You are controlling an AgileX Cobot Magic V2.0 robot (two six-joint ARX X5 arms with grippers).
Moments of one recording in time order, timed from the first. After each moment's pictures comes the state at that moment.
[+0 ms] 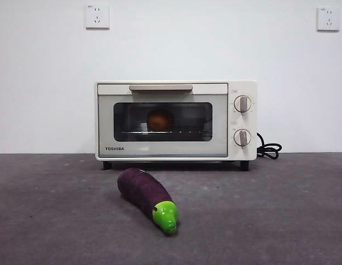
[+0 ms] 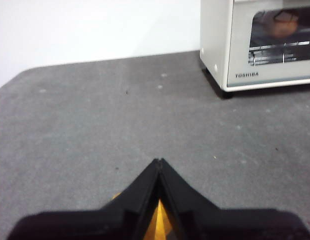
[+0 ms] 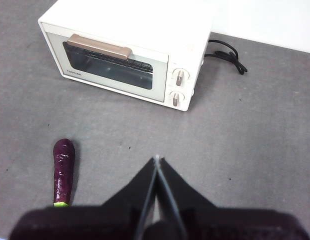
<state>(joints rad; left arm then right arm) -0.03 0.01 0.02 -0.17 -0.05 0.06 0.88 1.06 1.75 -1.36 0.51 0.27</state>
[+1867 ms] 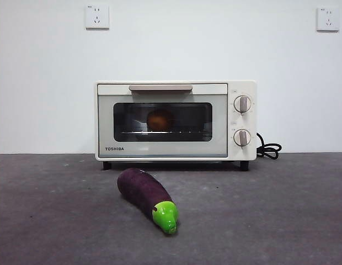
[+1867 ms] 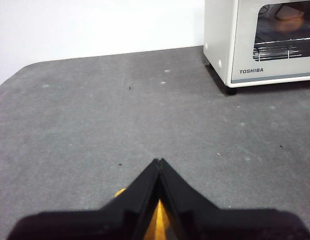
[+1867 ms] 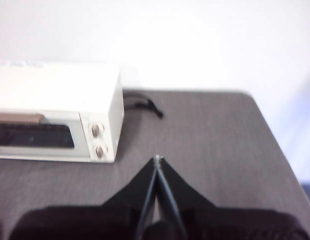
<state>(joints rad) -0.01 0.02 0.02 -0.17 -0.05 0.06 0.30 0.79 1.54 -1.05 0.29 -0.01</state>
